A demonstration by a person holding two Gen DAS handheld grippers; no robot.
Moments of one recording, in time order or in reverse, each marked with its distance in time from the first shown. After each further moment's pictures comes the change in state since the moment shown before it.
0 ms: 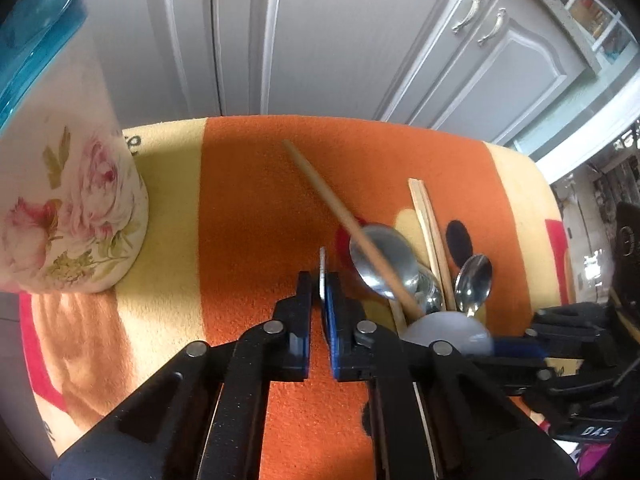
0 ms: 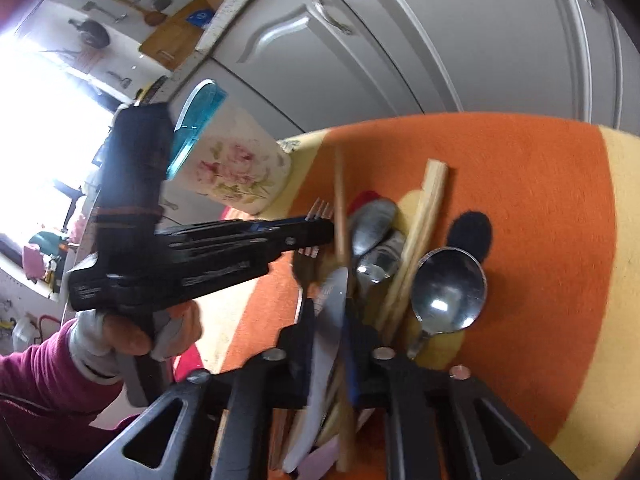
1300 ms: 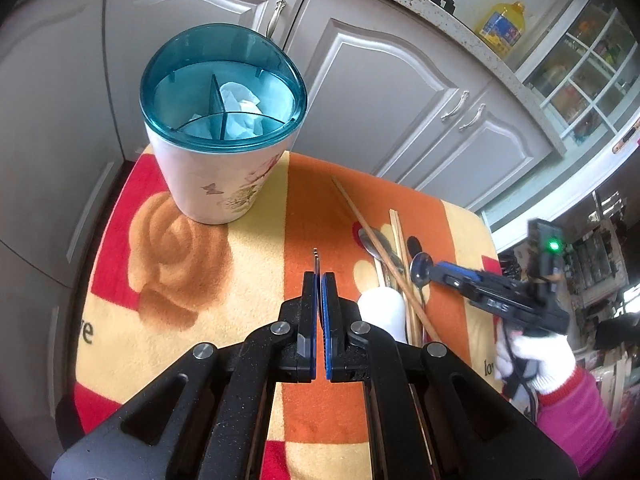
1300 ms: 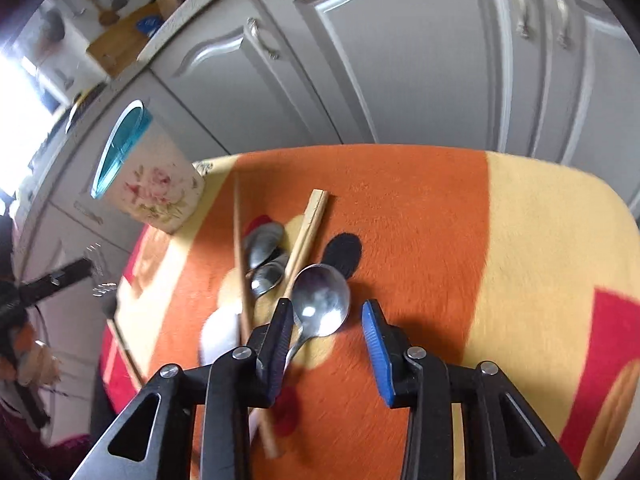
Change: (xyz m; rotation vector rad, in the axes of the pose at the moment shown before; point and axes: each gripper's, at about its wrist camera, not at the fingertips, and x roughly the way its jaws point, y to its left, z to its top) left arm -0.129 0.046 -0.066 -0.194 -0.201 -0.091; right arm -0.019 -0.026 0.009 -0.013 -0.042 -0.331
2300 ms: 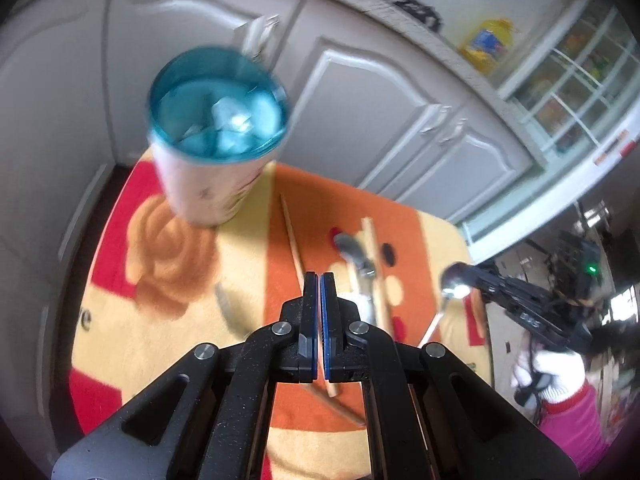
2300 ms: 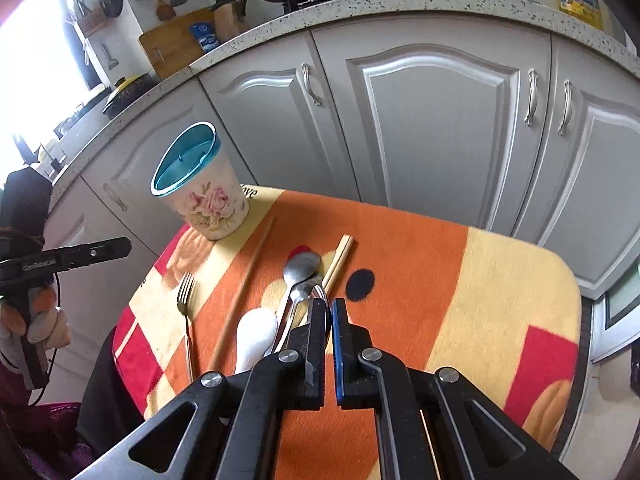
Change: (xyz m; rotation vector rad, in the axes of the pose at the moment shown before) left arm -0.022 0.002 -0.008 -0.046 -0.030 -0.052; right arm -0.083 0.037 -0.013 -0.137 -0.129 -0.024
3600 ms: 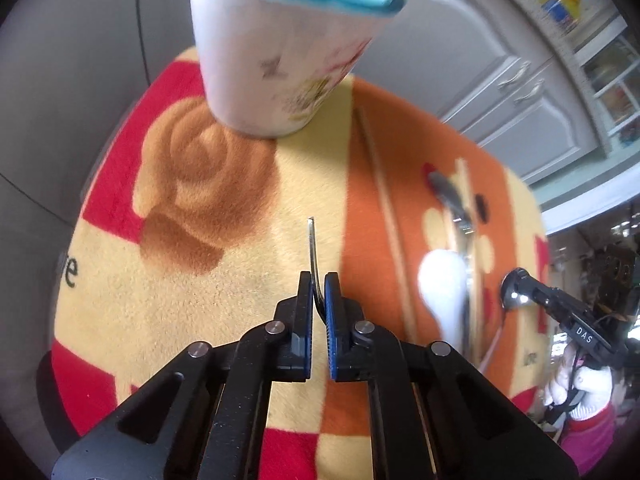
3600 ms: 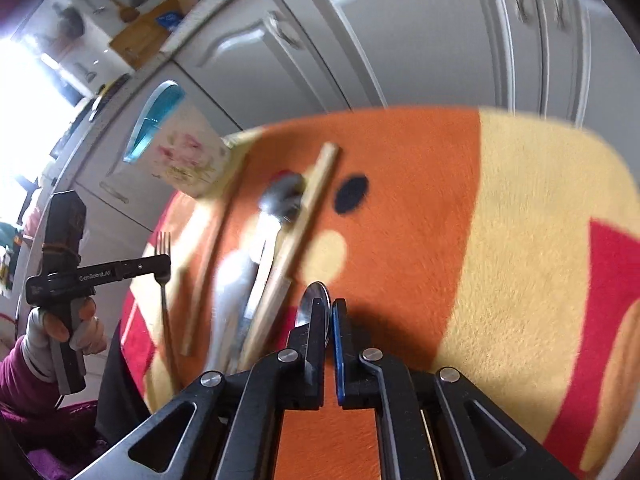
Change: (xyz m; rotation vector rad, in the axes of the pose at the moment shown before) left arm 0.056 0.039 -0.024 -0.064 0.162 0.132; right arm 0.045 -0.031 -0.043 0.142 0.111 0.117
